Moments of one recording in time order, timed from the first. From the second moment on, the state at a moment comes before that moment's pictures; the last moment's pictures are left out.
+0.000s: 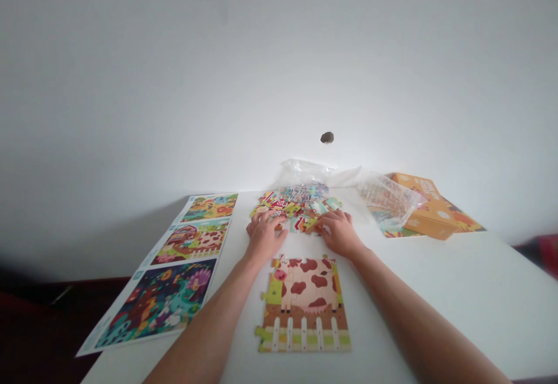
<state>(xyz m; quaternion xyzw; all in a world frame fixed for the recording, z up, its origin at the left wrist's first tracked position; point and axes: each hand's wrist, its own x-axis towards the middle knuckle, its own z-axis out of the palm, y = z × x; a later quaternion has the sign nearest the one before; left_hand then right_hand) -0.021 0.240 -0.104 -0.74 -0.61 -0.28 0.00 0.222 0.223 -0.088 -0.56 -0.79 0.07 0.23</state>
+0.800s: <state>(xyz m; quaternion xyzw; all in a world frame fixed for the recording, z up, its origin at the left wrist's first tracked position) -0.028 0.244 -0.098 -0.66 -0.70 -0.27 0.02 0.217 0.218 -0.084 -0.55 -0.81 0.06 0.18</state>
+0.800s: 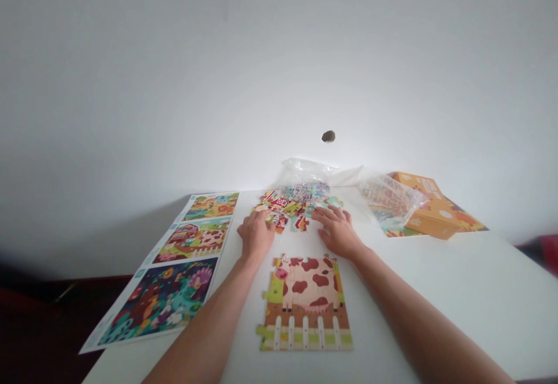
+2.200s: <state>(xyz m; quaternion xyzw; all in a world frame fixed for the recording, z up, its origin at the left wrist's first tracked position) -0.021 0.251 -0.110 -0.75 -0.60 -0.26 -0.03 0.212 0.218 -0.085 -0.61 -0.77 0.03 0.20</state>
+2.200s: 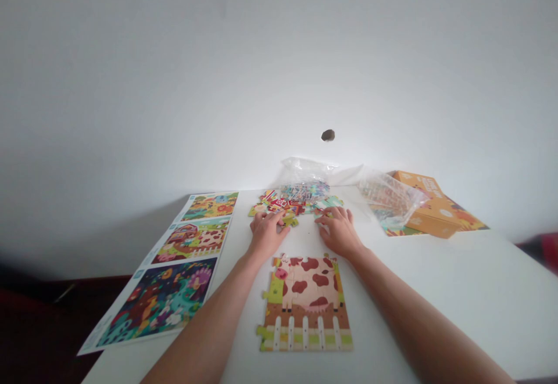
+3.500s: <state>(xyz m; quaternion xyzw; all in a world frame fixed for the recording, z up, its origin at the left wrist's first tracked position) -0.007 0.239 -0.101 -0.73 -0.40 -0.48 -0.28 0.207 0.225 -0.098 -0.47 -0.78 0.14 0.38</state>
